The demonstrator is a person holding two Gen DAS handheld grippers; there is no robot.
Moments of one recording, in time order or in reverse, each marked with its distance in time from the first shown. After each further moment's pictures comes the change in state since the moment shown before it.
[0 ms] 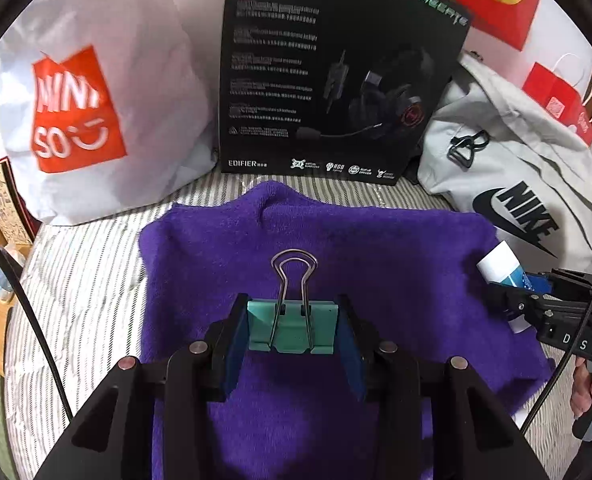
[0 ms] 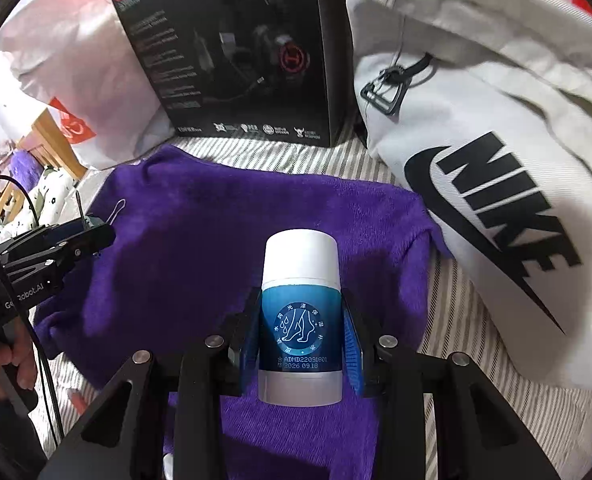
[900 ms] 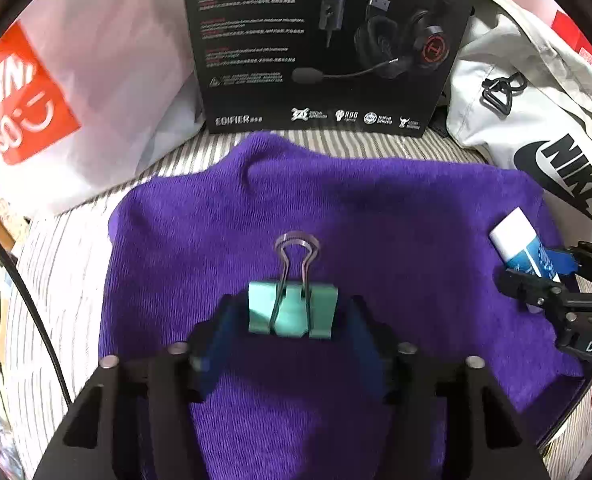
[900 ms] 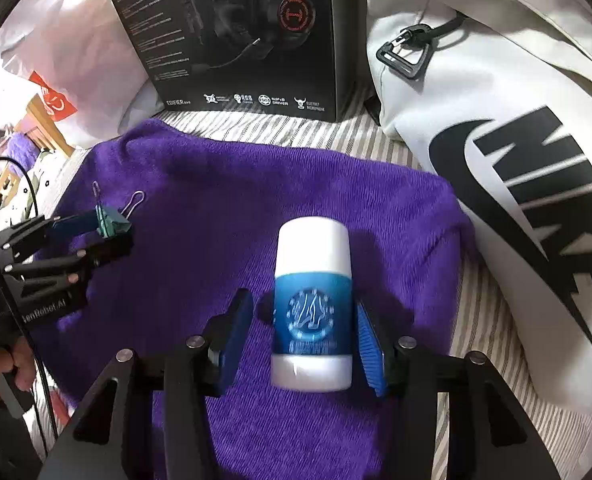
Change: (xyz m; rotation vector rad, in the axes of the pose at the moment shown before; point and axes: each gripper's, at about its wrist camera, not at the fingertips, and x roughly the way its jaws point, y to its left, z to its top) left arm 0.050 -0.020 -0.006 0.051 0.111 0.109; right arm 0.033 0.001 0.002 -0.029 0.053 0.002
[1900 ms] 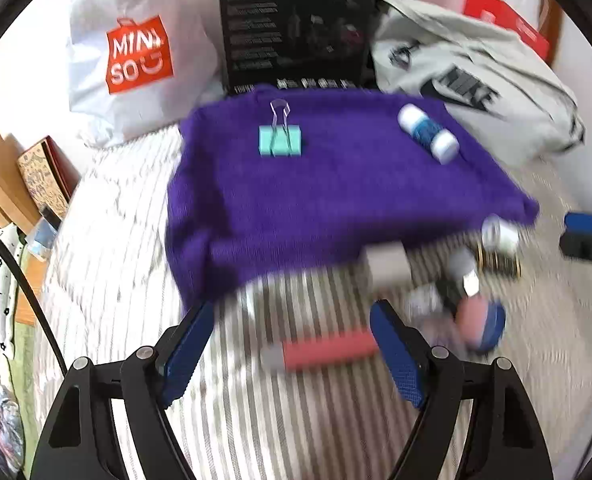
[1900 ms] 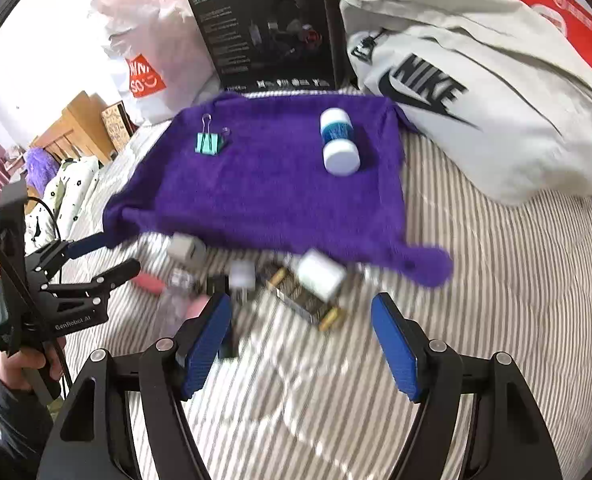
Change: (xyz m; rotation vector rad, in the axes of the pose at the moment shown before) left arm -0.121 0.005 -0.164 0.080 -0.062 -0.015; right arm -0.140 0.039 -0.157 0.086 -0.057 0.012
